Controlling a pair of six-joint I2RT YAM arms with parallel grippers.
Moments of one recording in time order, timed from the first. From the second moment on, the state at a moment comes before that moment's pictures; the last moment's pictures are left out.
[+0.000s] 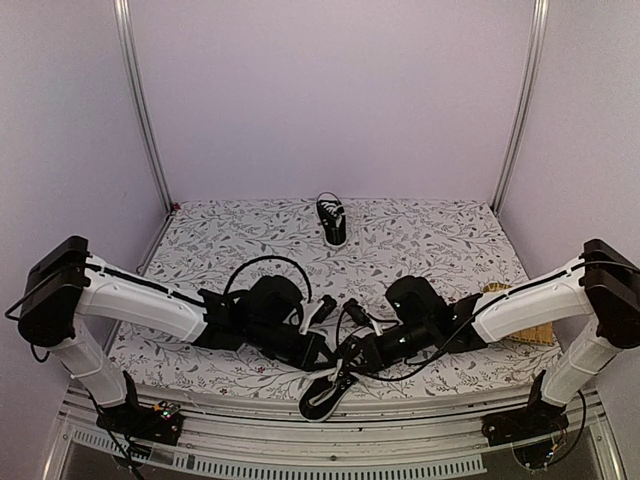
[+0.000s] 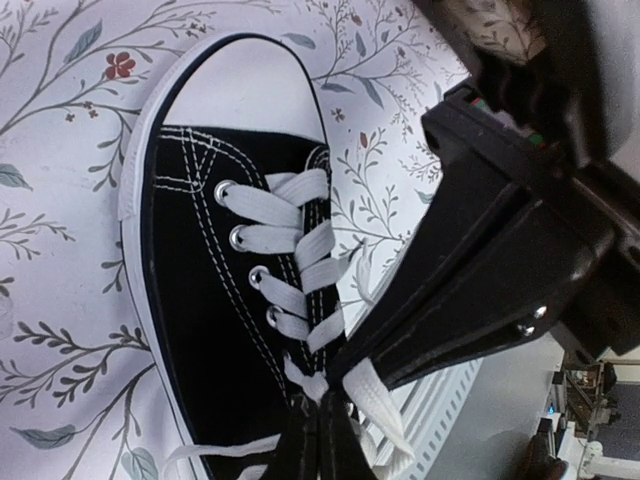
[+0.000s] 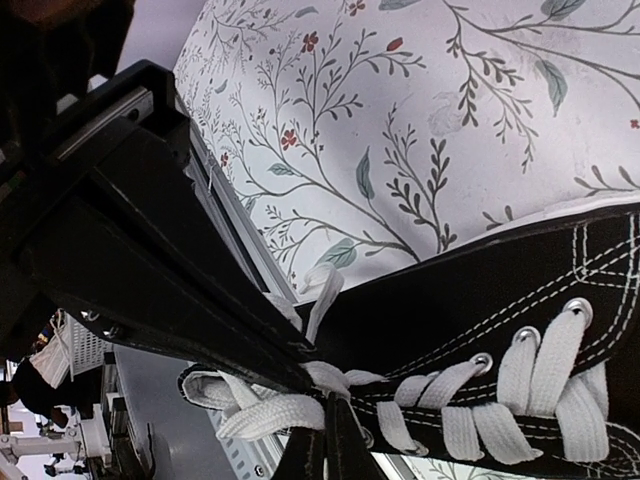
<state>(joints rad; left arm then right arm) -1.10 1.64 0.83 0.07 0.33 -0.71 1.03 1.58 0.70 0.16 -0.49 0.68</state>
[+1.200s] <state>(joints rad) -1.08 1.61 0.62 0.28 0.30 -0.76 1.07 1.66 0.60 0.19 -0.34 0.84</state>
